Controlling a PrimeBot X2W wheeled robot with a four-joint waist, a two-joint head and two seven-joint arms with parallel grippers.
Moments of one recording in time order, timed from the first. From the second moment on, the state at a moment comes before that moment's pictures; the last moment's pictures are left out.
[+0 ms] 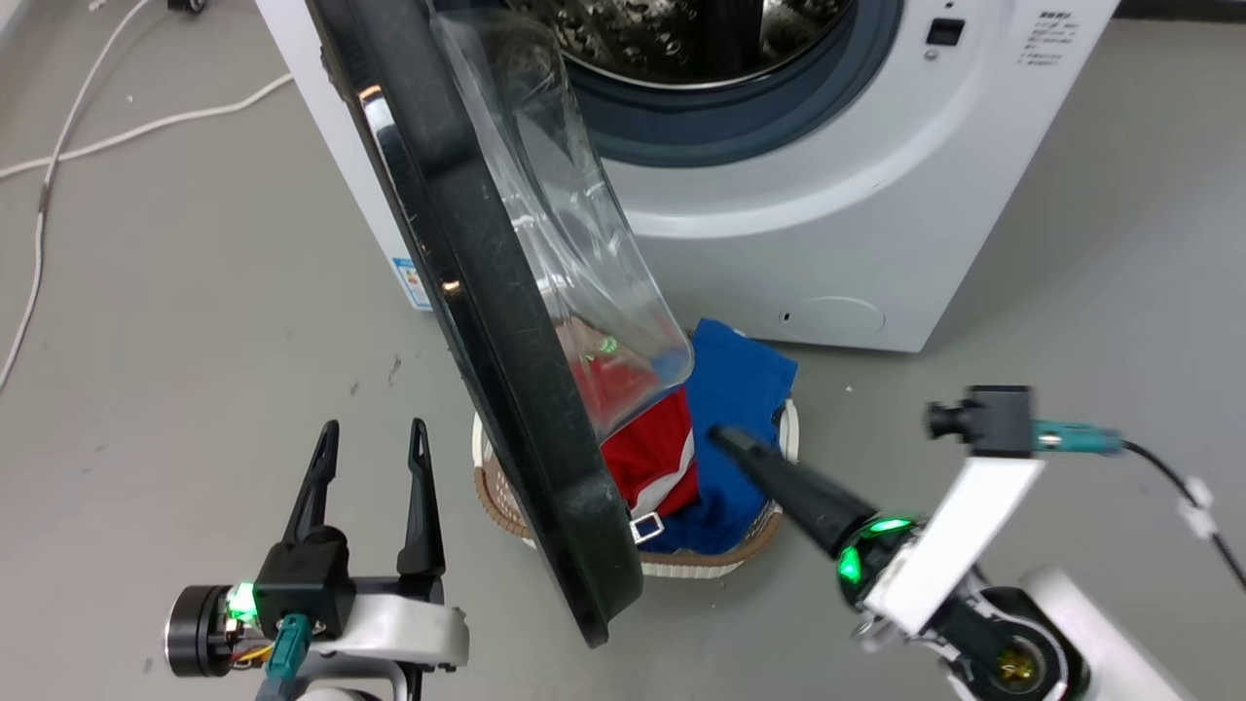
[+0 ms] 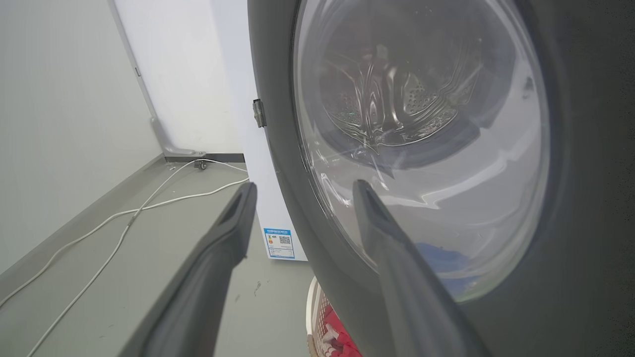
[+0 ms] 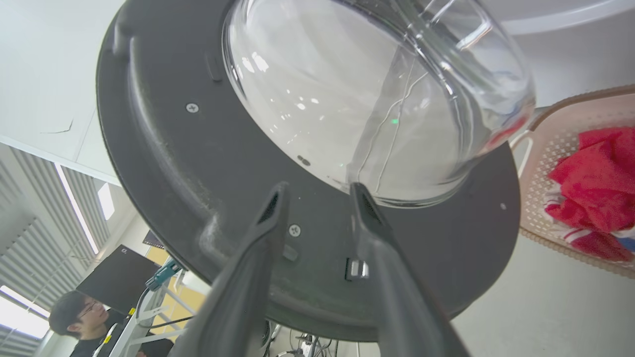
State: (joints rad) left arm -0.04 0.05 -0.08 0.03 -0.05 0.09 -0.26; right arm -0.31 -0.30 0.58 -0.01 1.44 0.13 0.25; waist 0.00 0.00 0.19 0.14
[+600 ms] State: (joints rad) left arm 0.10 0.05 -0.03 0.03 -0.02 0.07 -0.26; right arm -0.14 -0.29 0.20 0.02 0.85 0.13 -0.26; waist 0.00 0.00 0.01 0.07
